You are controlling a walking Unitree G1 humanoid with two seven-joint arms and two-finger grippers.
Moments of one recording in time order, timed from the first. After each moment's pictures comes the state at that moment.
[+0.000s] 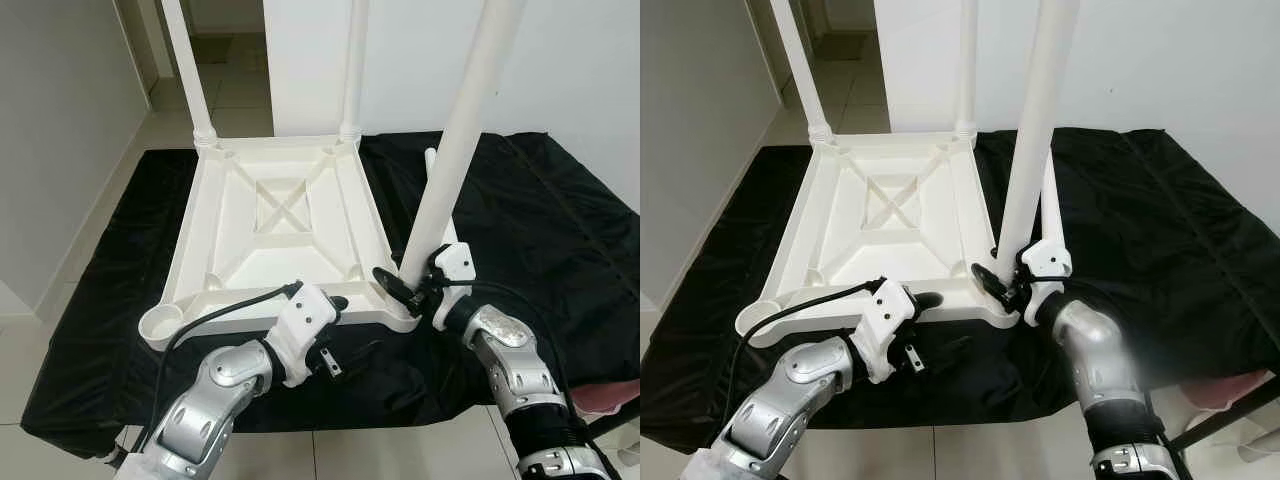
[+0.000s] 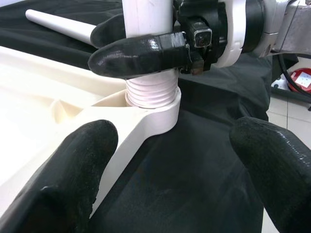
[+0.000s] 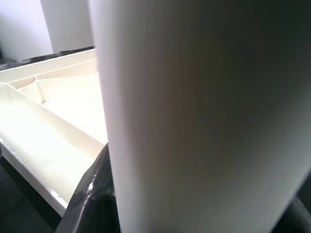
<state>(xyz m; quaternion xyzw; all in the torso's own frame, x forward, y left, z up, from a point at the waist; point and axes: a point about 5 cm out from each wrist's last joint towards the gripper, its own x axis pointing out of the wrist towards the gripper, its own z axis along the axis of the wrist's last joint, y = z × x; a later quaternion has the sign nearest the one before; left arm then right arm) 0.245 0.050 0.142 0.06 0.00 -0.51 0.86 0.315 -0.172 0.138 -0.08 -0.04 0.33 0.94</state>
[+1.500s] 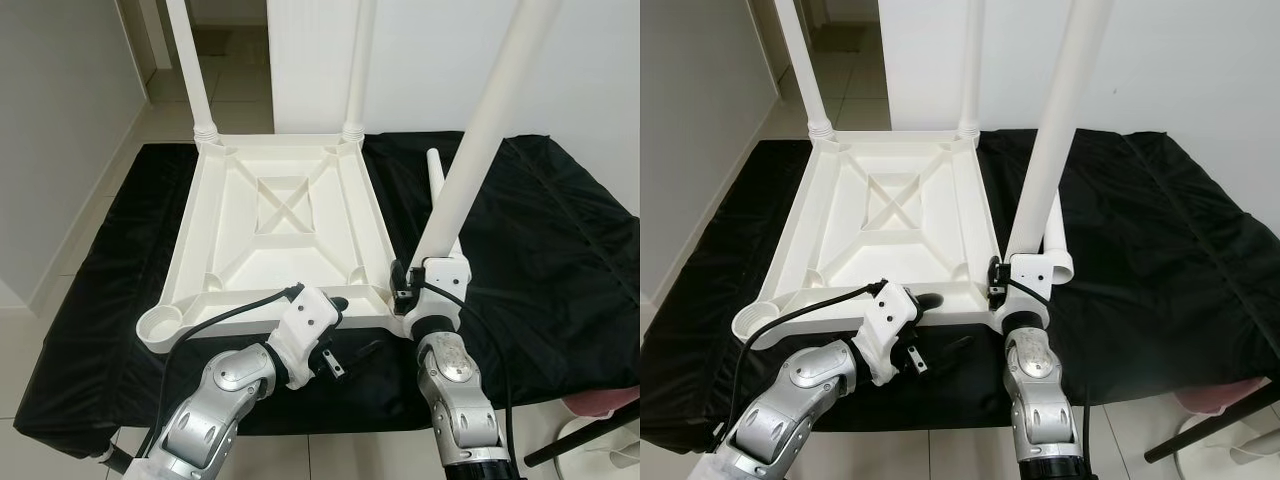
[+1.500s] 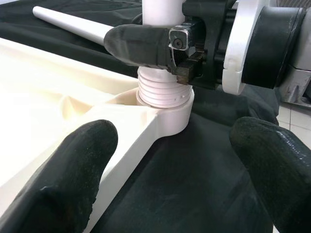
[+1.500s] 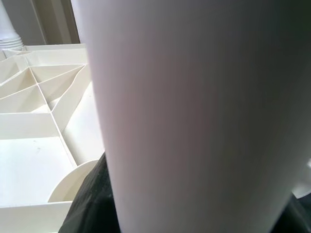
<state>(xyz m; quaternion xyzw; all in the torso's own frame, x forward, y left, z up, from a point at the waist) 0.243 0.048 0.138 0.05 0.00 -0.51 0.86 0.281 -0.131 0.137 0.01 -0.03 -0.03 1.00</state>
